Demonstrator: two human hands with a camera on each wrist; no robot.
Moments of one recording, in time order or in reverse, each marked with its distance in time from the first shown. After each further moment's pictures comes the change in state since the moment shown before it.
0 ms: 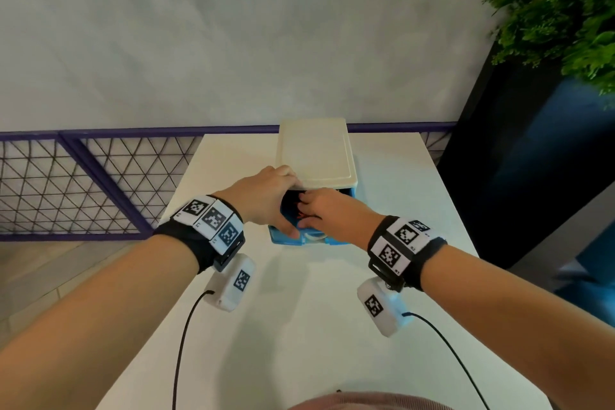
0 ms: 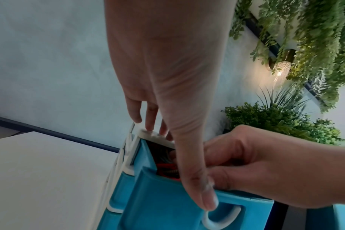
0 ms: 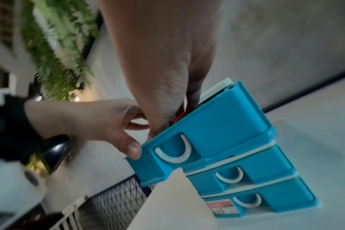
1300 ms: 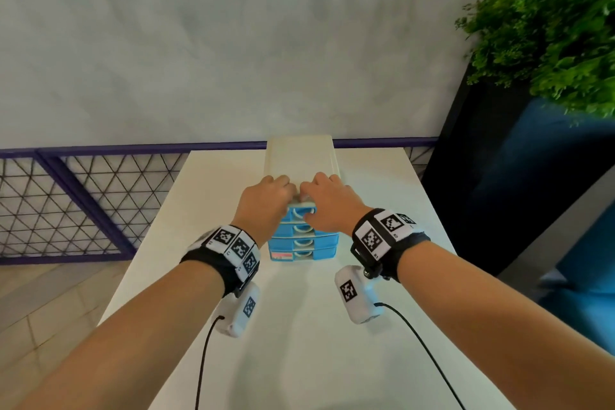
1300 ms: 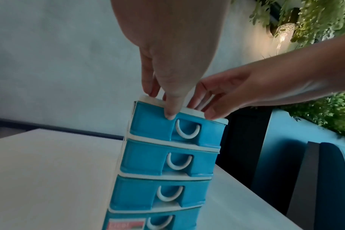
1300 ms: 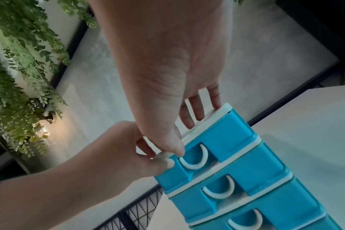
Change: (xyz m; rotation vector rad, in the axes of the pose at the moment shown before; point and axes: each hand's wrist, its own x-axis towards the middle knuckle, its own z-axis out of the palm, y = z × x) left_hand 0.026 0.012 0.021 0.283 0.392 -0.044; right_hand 0.004 0.013 -0.029 -0.084 0.145 0.390
